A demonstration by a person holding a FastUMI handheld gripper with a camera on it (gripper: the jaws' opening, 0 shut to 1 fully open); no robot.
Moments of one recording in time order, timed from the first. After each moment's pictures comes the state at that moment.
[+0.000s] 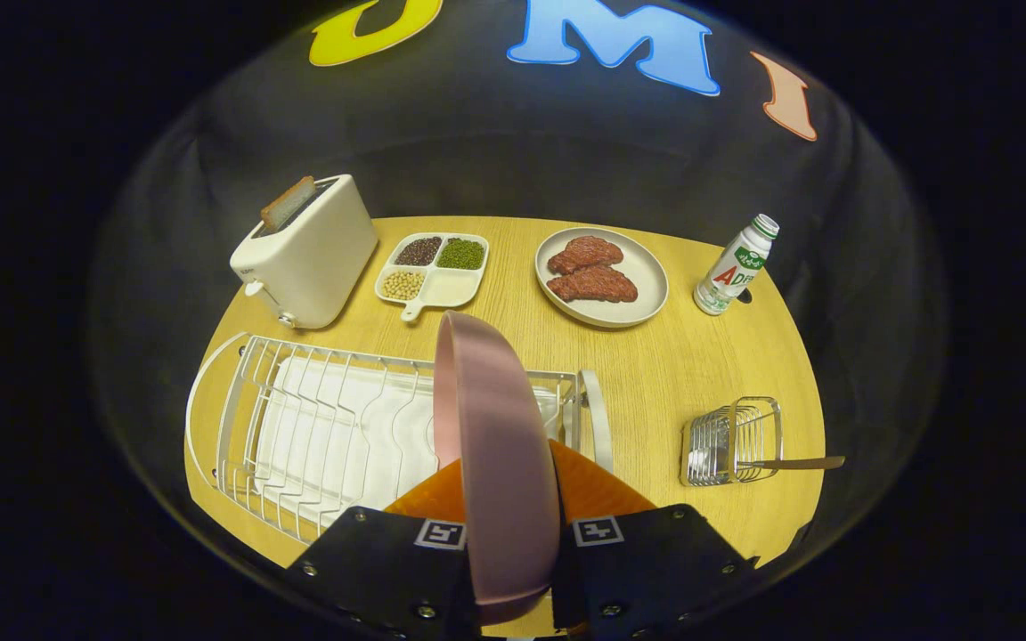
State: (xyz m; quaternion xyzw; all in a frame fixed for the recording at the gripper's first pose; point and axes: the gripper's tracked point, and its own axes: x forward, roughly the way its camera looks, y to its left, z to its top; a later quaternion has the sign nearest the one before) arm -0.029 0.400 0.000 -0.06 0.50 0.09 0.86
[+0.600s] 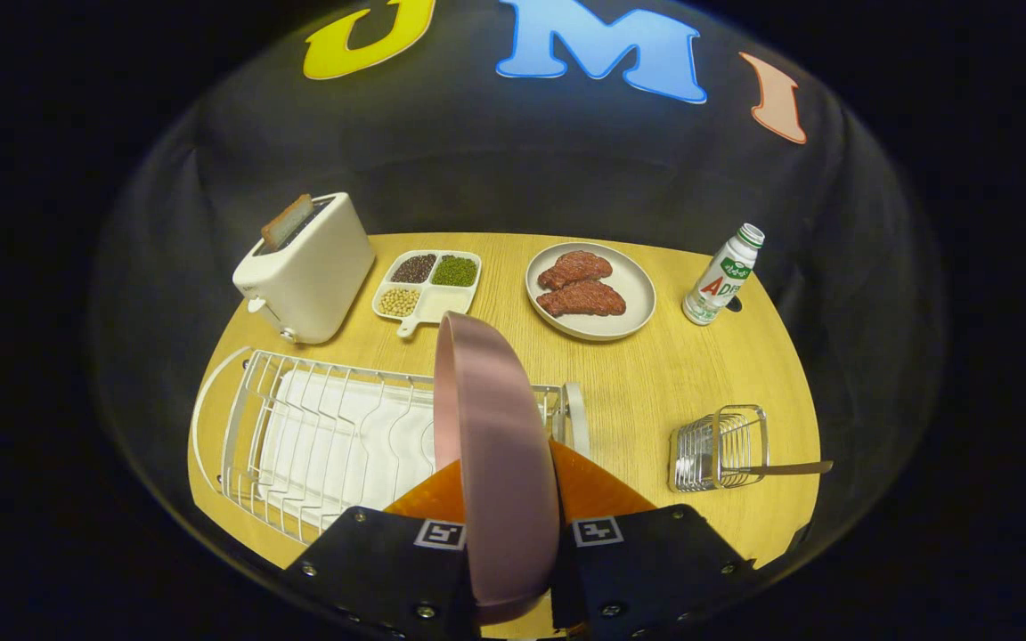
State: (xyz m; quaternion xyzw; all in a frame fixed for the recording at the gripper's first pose) arm -0.028 0.385 0.022 -0.02 0.49 0.09 0.87
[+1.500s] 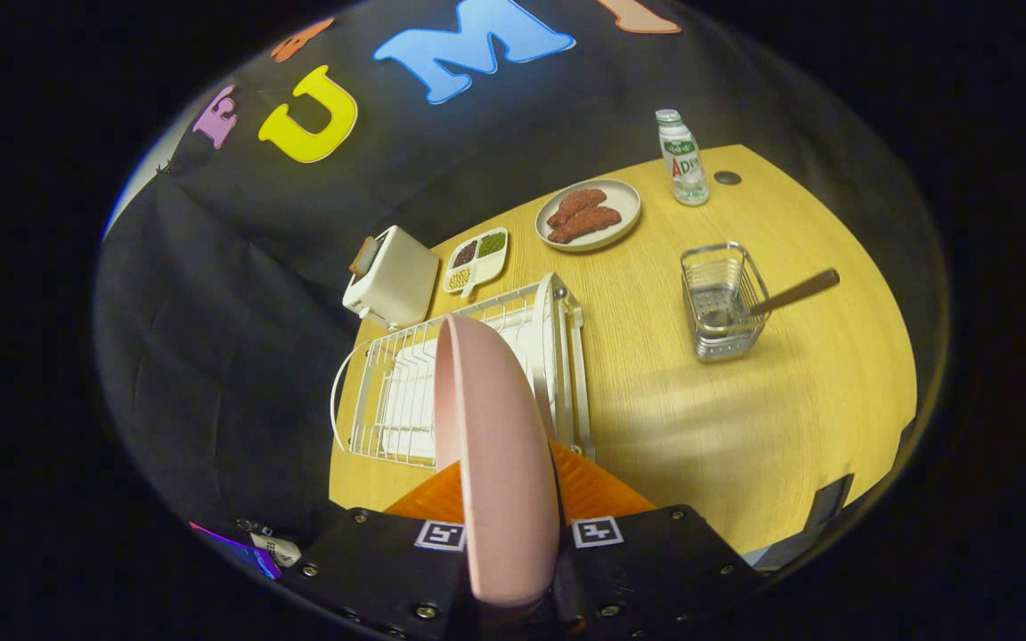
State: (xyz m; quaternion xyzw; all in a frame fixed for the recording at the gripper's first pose) arm -0.179 0.303 0.035 0.23 0.52 0.20 0.80
